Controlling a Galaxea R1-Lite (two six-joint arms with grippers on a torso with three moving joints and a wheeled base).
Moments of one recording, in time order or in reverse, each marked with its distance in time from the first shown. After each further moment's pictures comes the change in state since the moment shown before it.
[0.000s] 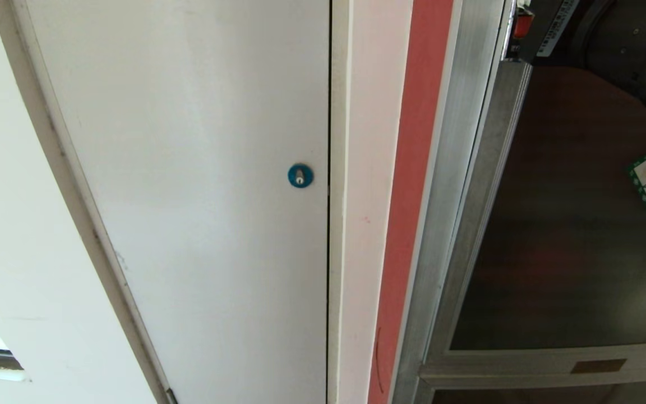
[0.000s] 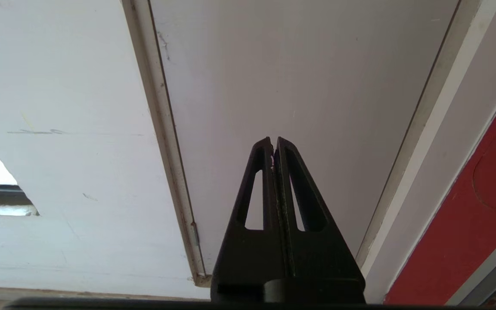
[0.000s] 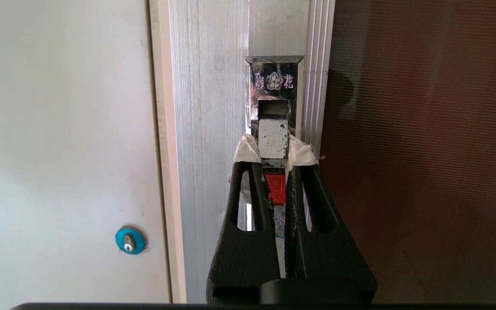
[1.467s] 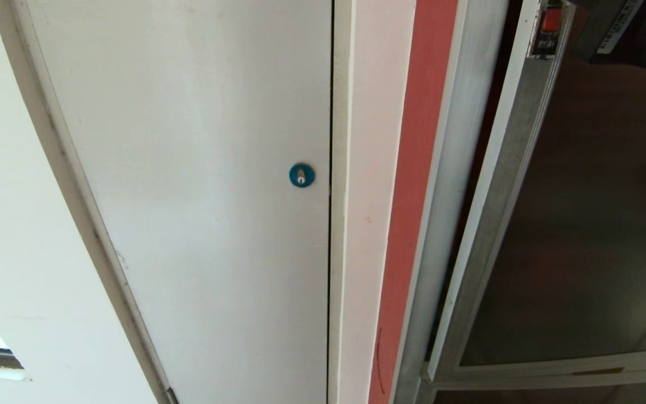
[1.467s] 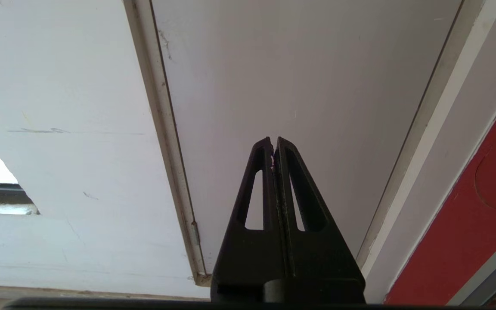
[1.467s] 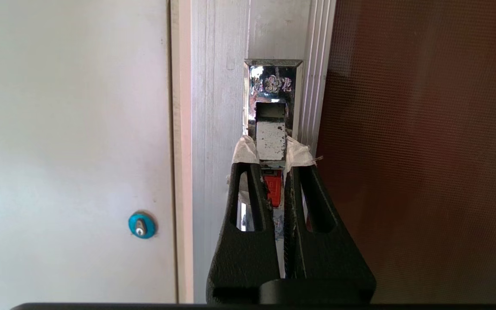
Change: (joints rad) left arm 0.000 0.000 0.000 0.000 0.001 0.000; right arm 0.011 -0.115 0.059 0.019 0.005 -0.030
